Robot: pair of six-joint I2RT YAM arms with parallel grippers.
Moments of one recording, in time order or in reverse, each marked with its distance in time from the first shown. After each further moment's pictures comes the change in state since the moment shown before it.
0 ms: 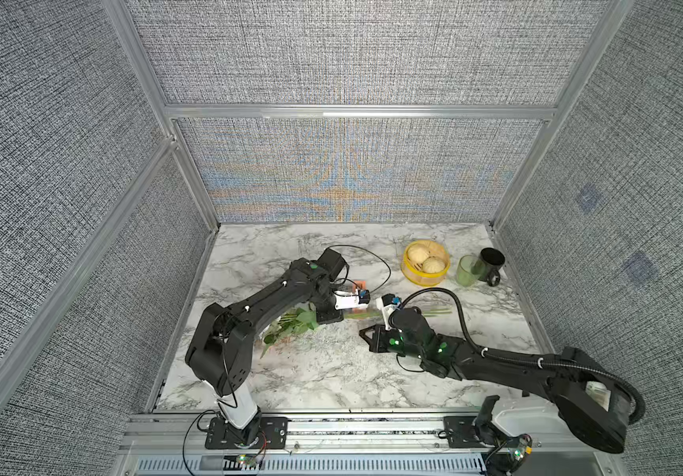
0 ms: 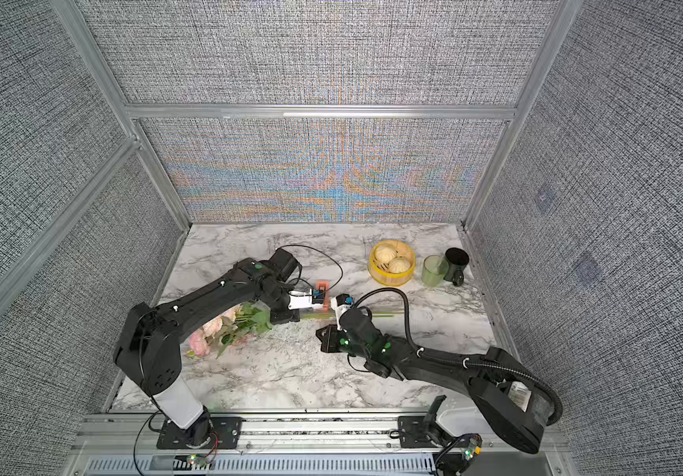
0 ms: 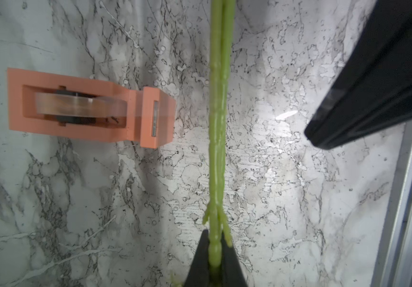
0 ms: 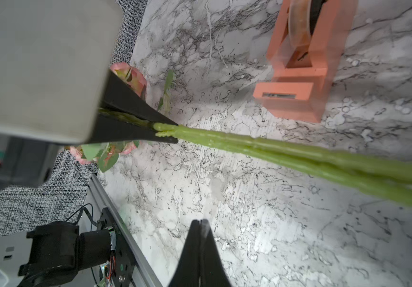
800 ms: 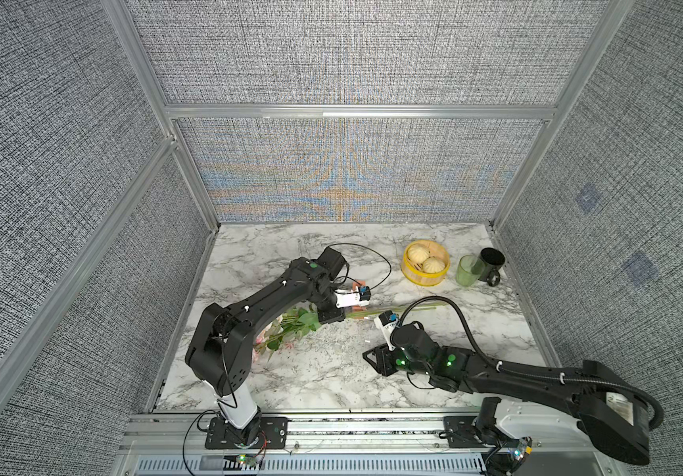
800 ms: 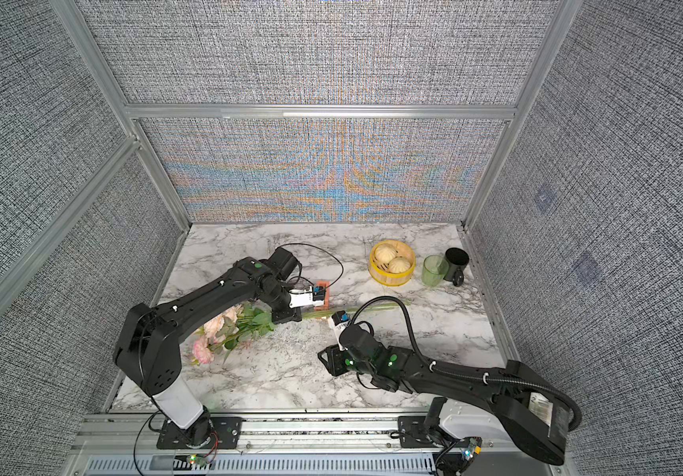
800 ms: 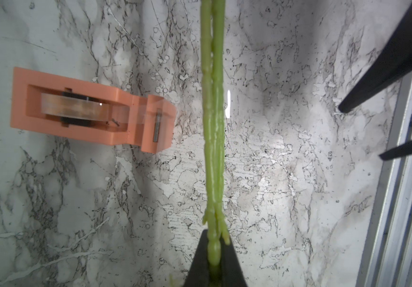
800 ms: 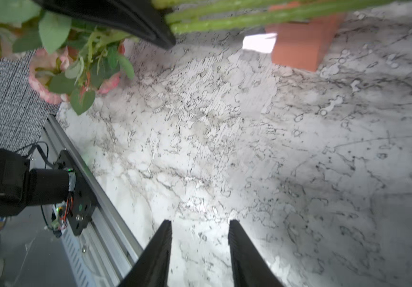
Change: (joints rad) left arm 0.000 0.008 0.010 0.011 0.030 -0.062; right arm 0.093 -0.168 -0.042 -0.275 0.030 -0.210
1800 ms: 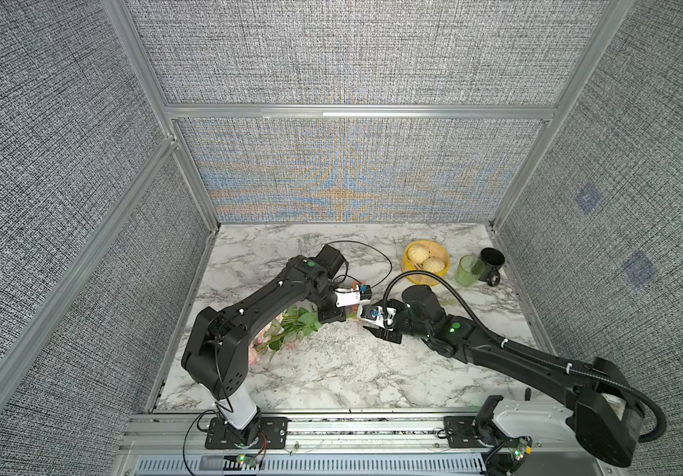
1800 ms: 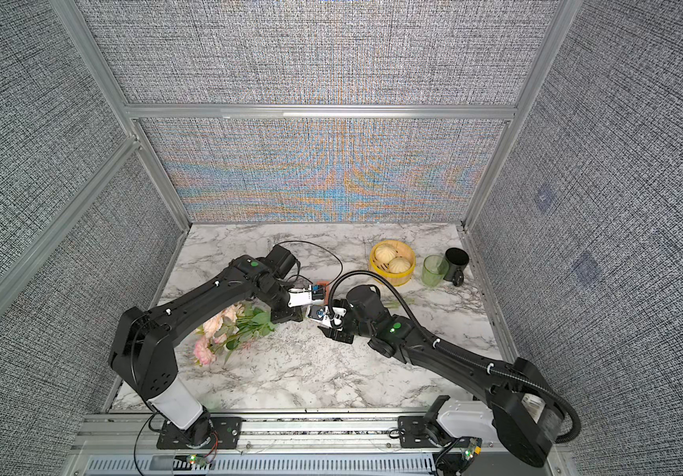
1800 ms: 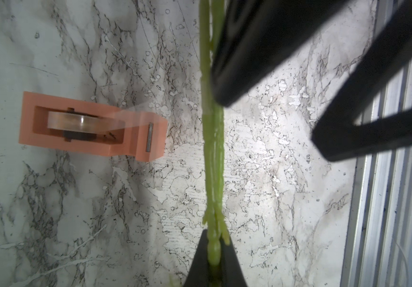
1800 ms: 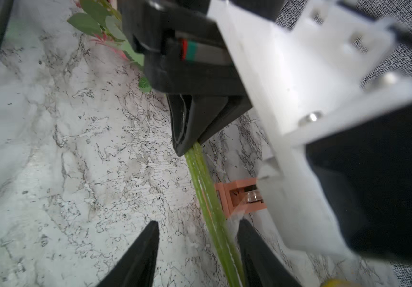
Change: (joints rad) left arm -0.001 -0.024 0.023 -0.045 0.058 0.026; right arm -0.243 0.122 0.248 -0.008 -0.162 -1.296
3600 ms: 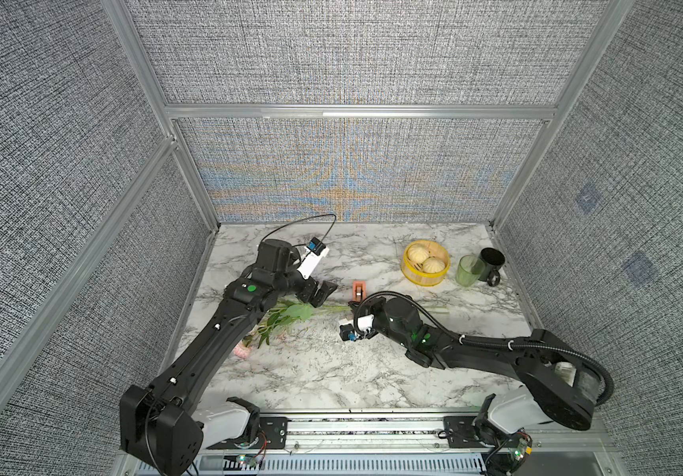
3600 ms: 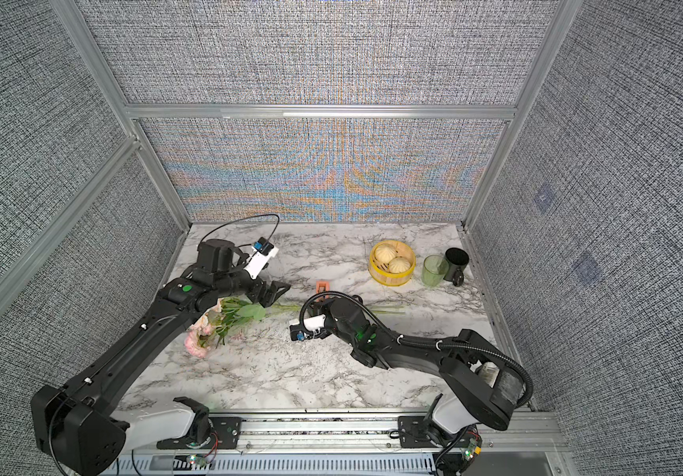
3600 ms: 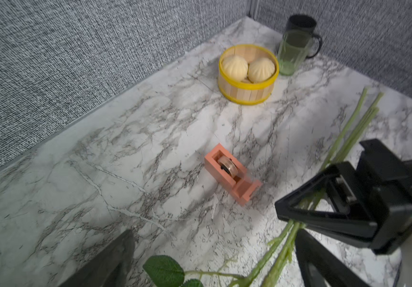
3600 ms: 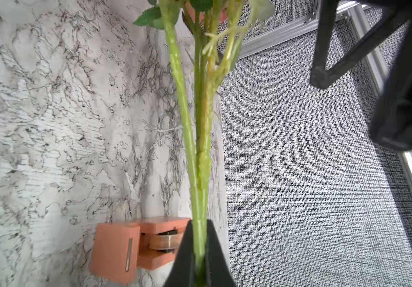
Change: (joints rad) left arm 0.224 -0.461 -0.290 0.561 0.039 -0.592; right arm 0.126 0.213 -0.099 0.598 0.288 -0.528
